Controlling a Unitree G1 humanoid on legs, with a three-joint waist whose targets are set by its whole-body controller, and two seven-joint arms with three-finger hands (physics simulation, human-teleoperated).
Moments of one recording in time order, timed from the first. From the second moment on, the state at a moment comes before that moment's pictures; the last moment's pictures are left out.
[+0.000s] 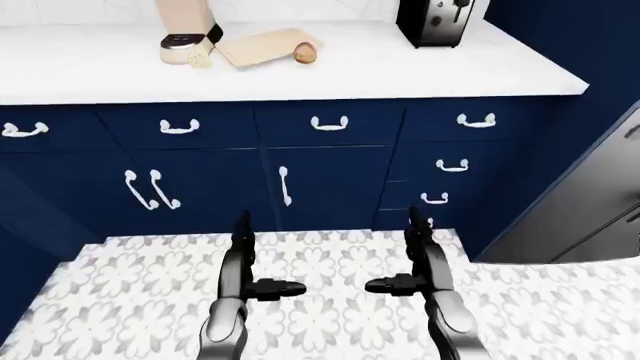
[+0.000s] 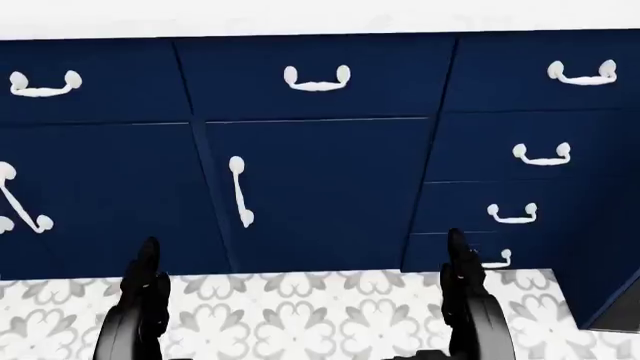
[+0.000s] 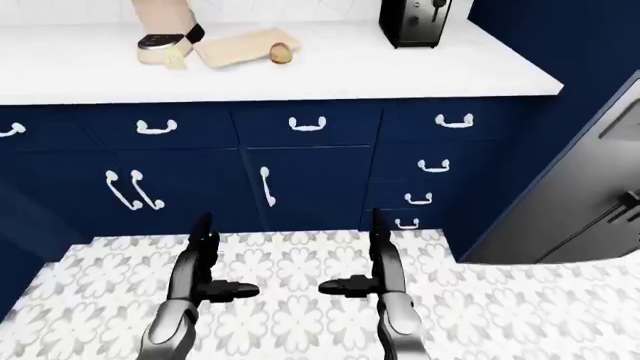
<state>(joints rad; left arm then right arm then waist) 0.03 0.02 0.04 0.09 -0.01 0.06 -0.04 0.03 -0.01 -0.04 0.09 0.01 0.06 0.04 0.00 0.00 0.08</state>
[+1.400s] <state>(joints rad) -0.82 0.43 0.27 -0.64 -0.57 1.04 0.39 -0.89 -0.28 -0.09 -0.66 -0.17 1.19 0.32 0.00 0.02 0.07</state>
